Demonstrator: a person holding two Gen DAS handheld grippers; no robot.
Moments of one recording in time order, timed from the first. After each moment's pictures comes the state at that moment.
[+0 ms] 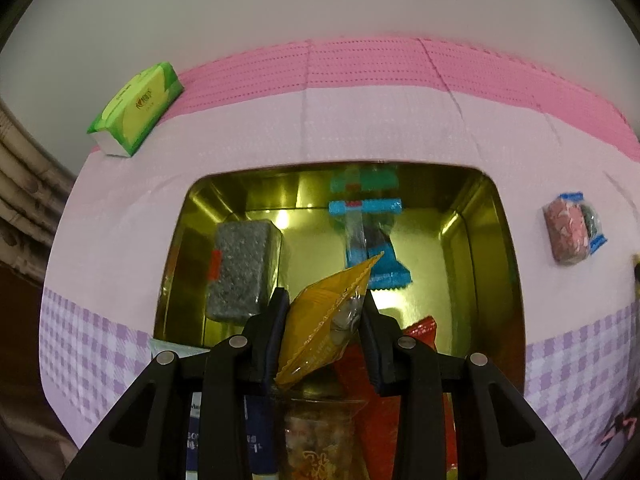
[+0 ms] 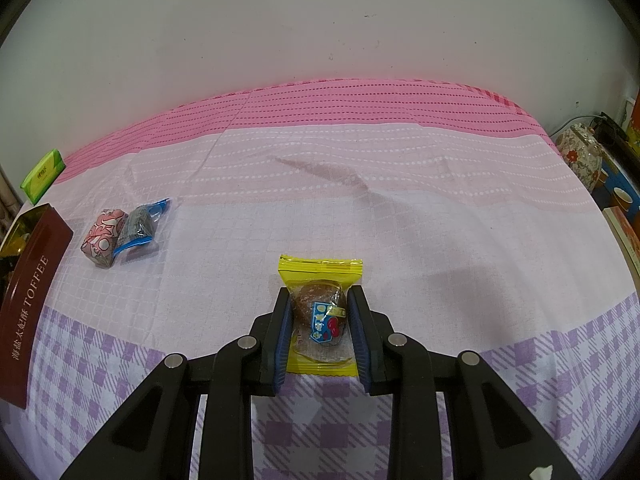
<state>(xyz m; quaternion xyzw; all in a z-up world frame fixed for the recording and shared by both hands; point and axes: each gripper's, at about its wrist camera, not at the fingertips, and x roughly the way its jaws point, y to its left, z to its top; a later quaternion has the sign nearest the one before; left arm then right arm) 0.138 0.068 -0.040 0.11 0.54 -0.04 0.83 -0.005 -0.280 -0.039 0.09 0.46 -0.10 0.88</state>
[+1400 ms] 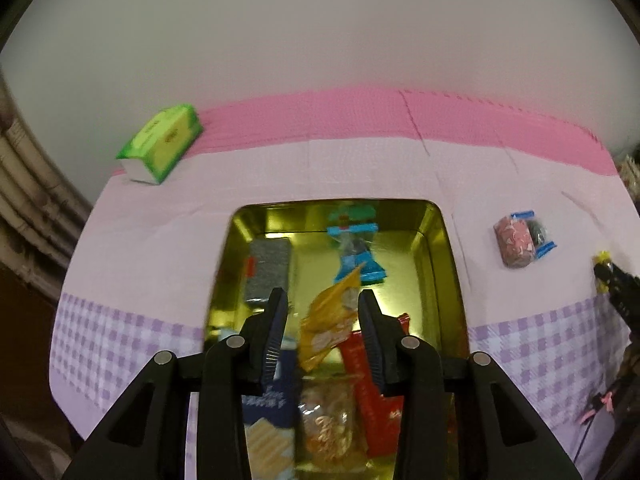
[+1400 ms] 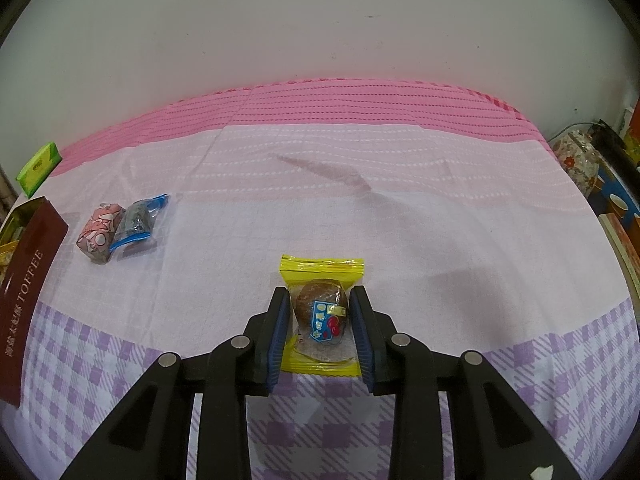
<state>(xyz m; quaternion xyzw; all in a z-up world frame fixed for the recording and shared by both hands) 0.090 0.086 0.024 0.09 0.48 -0.05 0.87 0.000 -0.278 -0.037 0.08 0.46 -0.11 0.88</state>
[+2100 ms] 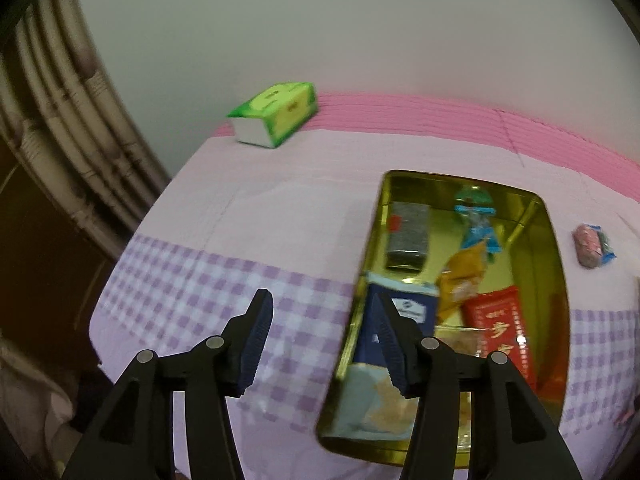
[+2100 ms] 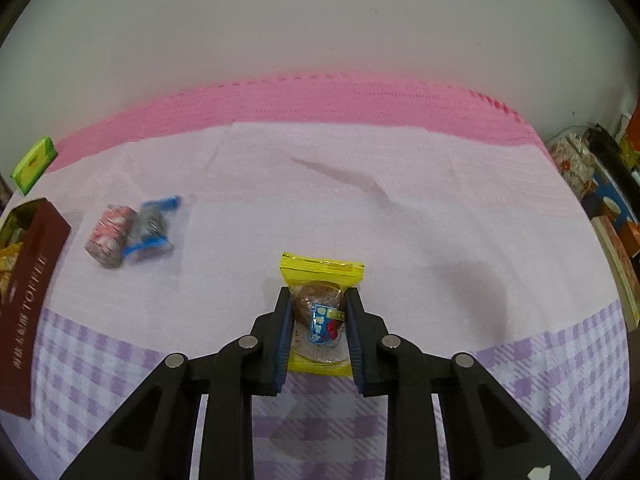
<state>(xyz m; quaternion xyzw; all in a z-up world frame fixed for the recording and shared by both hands) 0.046 0.170 0.022 0.07 0.45 0.08 0.89 0.014 -0.259 -0.019 0.07 0.48 -0.12 0.87</state>
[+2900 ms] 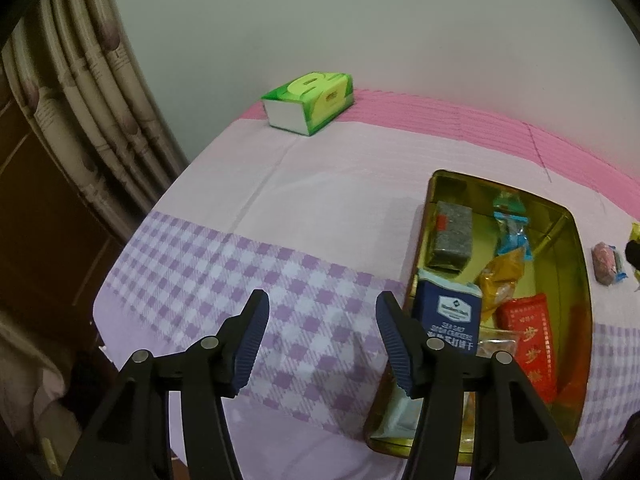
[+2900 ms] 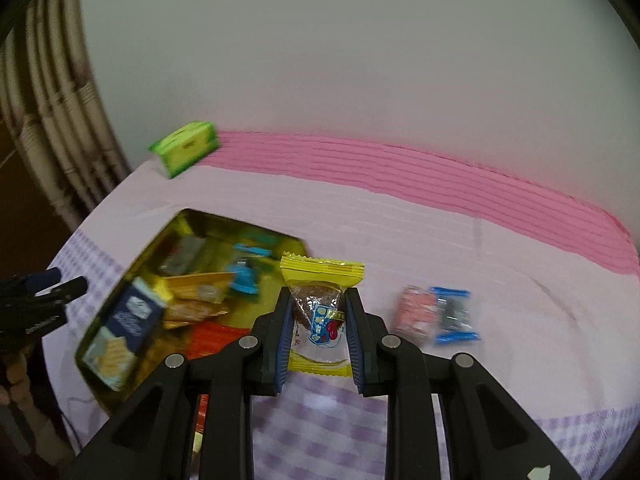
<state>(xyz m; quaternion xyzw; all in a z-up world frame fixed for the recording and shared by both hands) 0.047 0.206 0.017 0.03 0.46 0.10 0.88 0.059 -0.056 0.057 0.02 0.44 0.09 0.90</state>
